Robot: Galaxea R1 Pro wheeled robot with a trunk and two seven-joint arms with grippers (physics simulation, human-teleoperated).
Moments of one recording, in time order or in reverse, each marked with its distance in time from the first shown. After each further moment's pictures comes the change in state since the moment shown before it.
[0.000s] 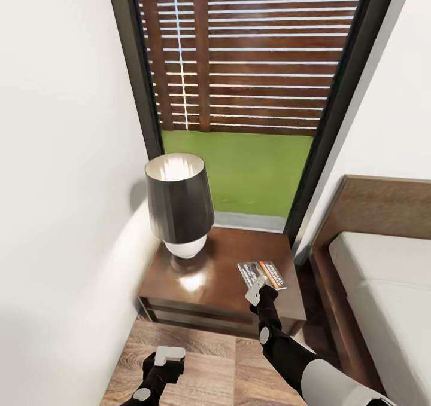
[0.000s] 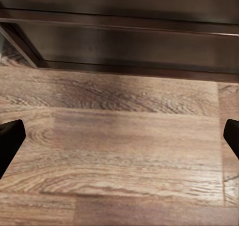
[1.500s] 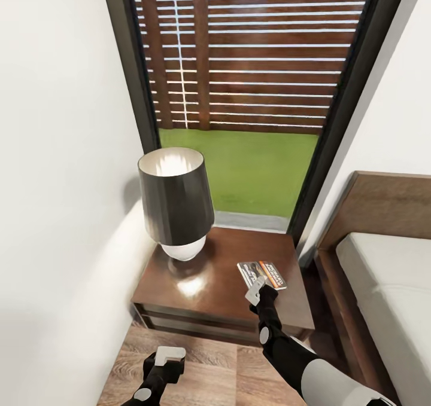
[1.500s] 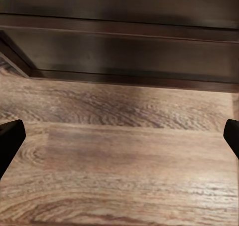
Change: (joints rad) left arm 0.000 -0.003 -0.003 0.000 0.000 0.000 0.008; right arm 0.000 0.000 0.000 0.000 0.001 -0.001 -0.001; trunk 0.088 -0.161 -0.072
